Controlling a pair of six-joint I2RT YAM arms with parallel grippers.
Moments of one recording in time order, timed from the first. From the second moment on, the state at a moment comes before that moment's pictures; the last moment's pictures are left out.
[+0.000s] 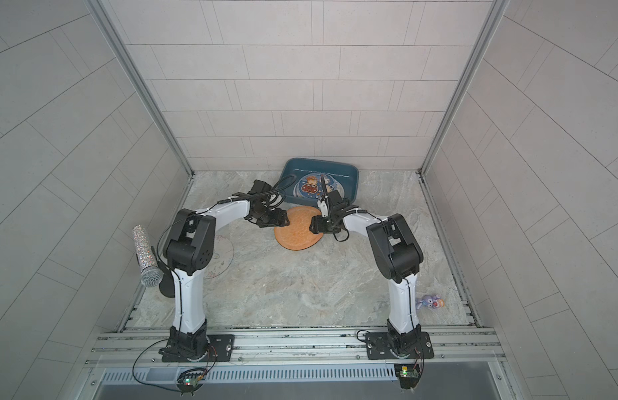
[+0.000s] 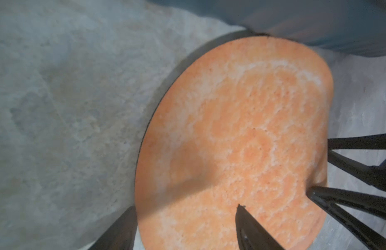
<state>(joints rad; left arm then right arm) -0.33 2.10 1.49 -0.57 0.36 -0.24 0.39 2.00 1.29 -0.30 -0.31 0.34</state>
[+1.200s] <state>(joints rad) -0.35 2.04 1.41 -0.62 0.32 -0.23 0.47 2.02 1.32 -0.33 -0.32 0.37</state>
